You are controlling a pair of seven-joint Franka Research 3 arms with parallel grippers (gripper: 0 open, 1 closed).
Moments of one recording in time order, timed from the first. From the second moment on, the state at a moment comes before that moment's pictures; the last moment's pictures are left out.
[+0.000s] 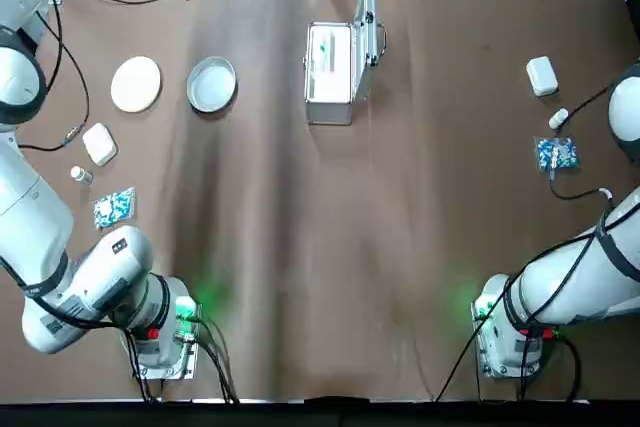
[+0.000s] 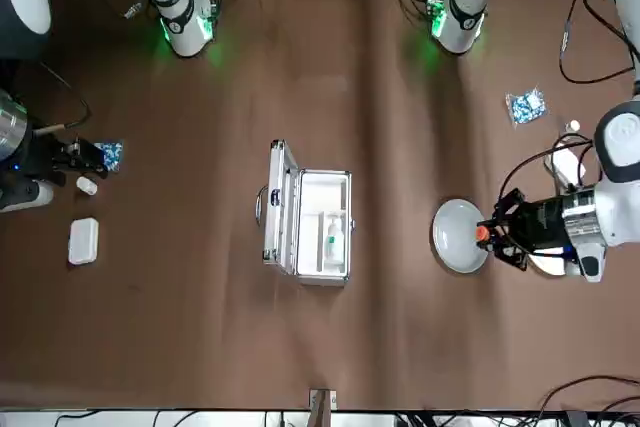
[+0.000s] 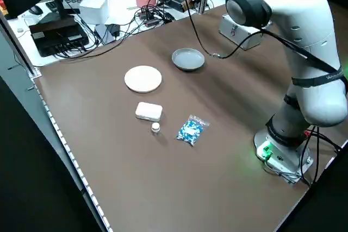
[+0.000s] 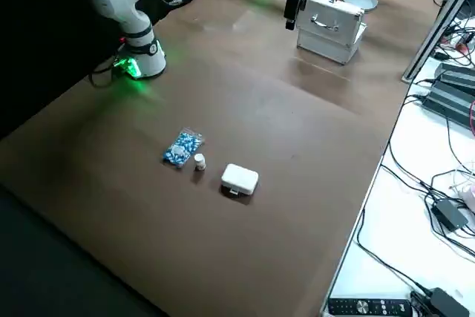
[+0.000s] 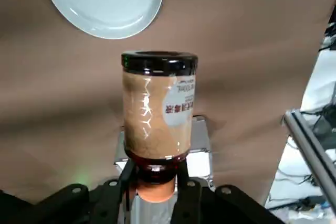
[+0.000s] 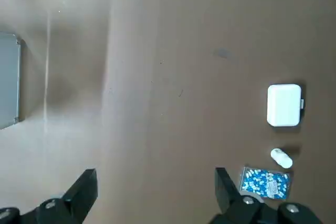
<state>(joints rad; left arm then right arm) 0.64 0.64 -0.87 -1.40 -0.18 1.83 -1.39 0.11 0.21 -0.10 -1.39 0.05 1.57 -0.10</state>
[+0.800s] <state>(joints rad) 0.81 0.71 -0.87 -1.40 -0.29 1.74 -1.06 0.12 0.21 -0.10 -1.39 0.05 1.57 -0.10</state>
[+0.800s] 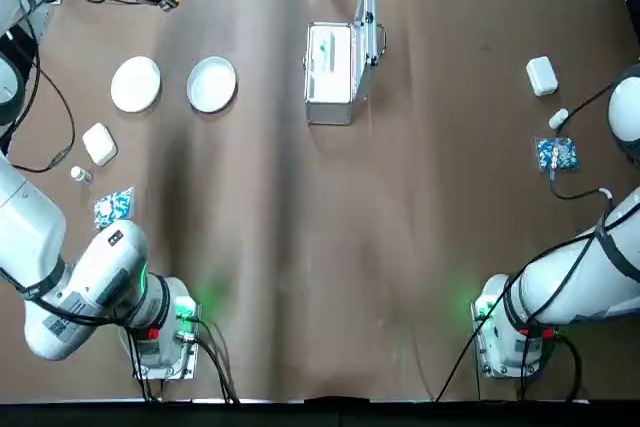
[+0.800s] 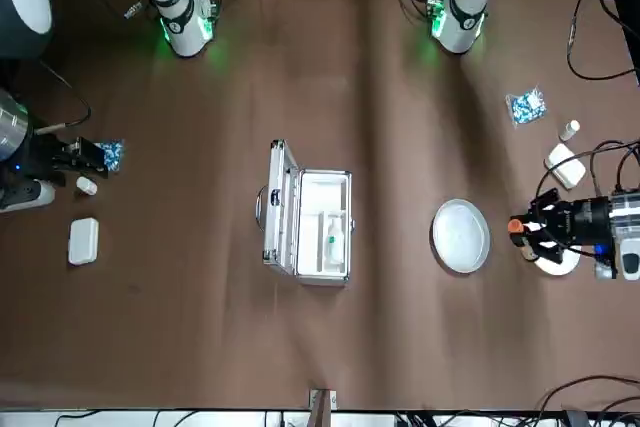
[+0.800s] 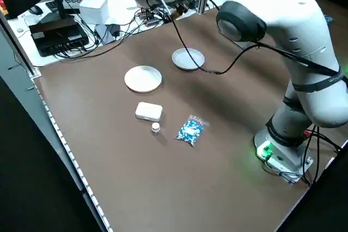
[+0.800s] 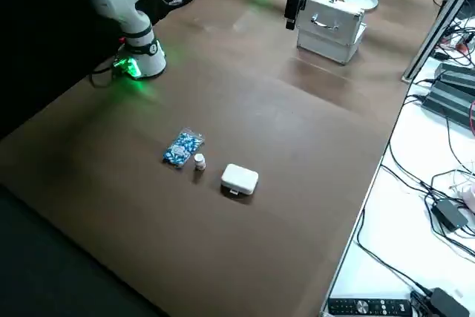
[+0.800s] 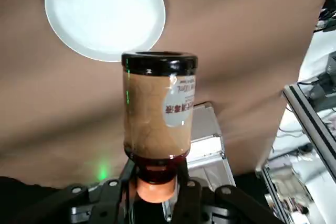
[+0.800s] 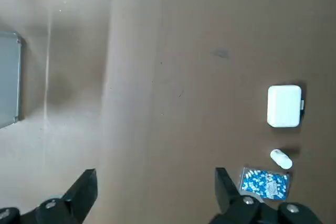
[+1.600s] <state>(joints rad) 1.04 0.93 -0.73 -1.41 -0.57 1.58 -0.84 0.11 0.21 -0.10 -1.39 0.05 1.57 -0.11</state>
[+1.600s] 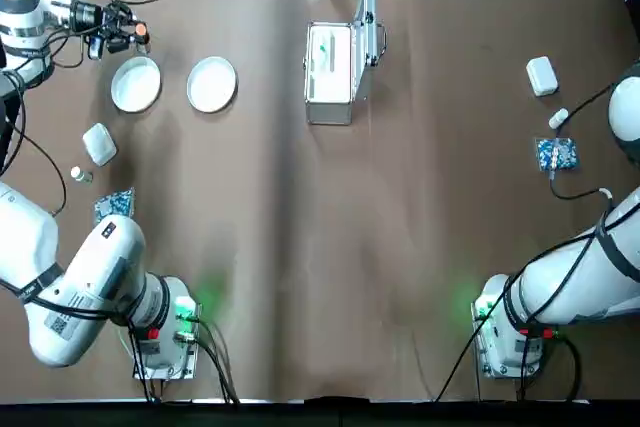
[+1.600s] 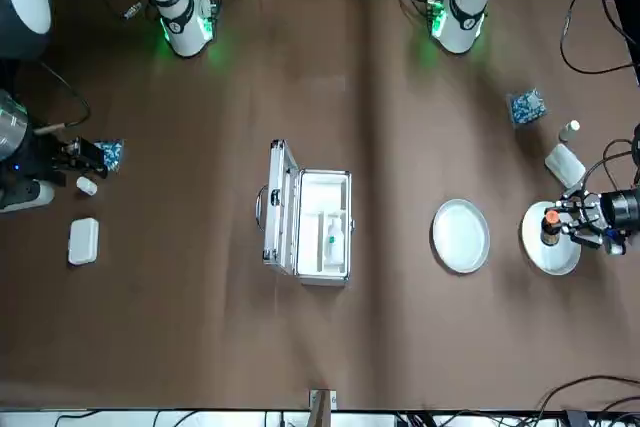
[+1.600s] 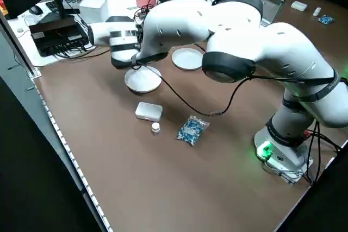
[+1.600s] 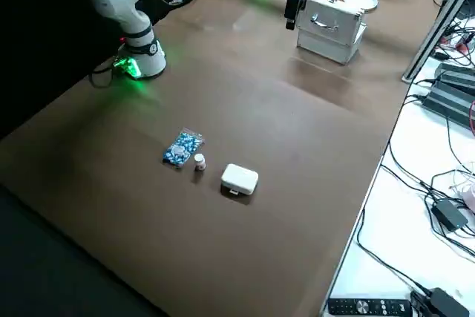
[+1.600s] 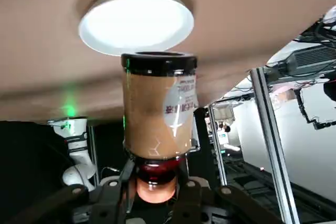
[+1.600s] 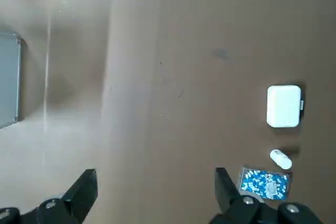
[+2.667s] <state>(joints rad) 1.07 1.07 -0.59 -1.33 -0.67 1.55 -0.74 0.11 0.21 -0.10 -1.39 0.05 1.57 -0.11</state>
